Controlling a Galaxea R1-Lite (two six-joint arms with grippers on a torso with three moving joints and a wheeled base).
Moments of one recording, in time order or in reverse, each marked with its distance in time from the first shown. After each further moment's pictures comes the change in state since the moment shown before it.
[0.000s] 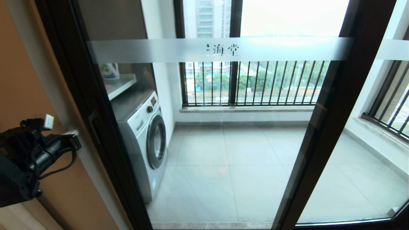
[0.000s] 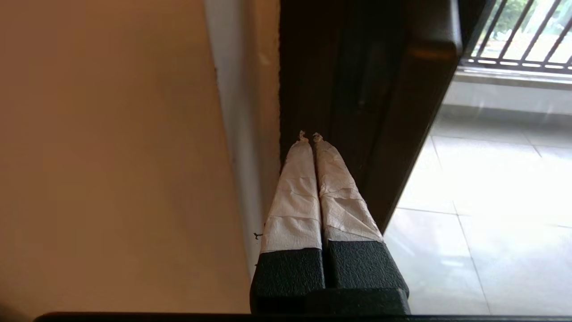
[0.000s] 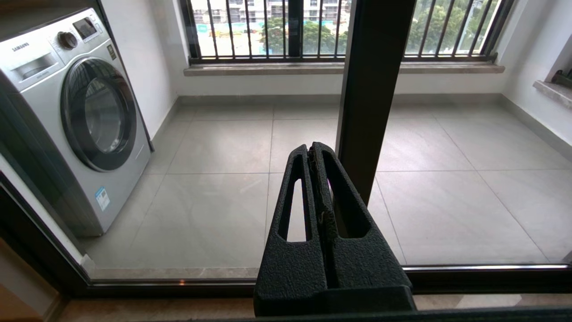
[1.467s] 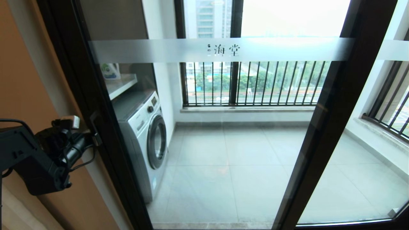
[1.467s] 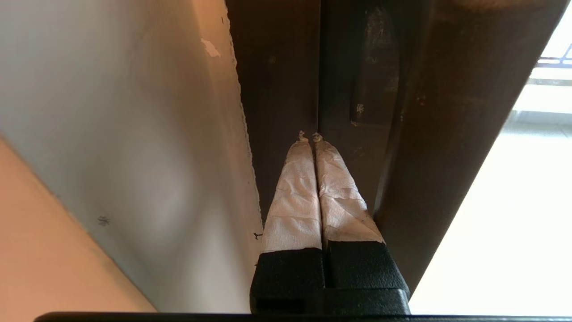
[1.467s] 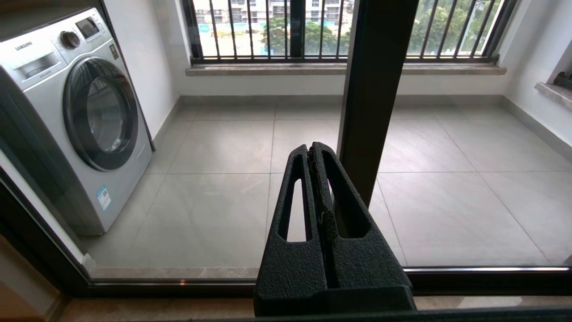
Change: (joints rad) left arm -0.140 0.203 -0.201 -0.015 0.126 0.049; right arm 0.000 0.000 0.000 0.000 0.000 0.000
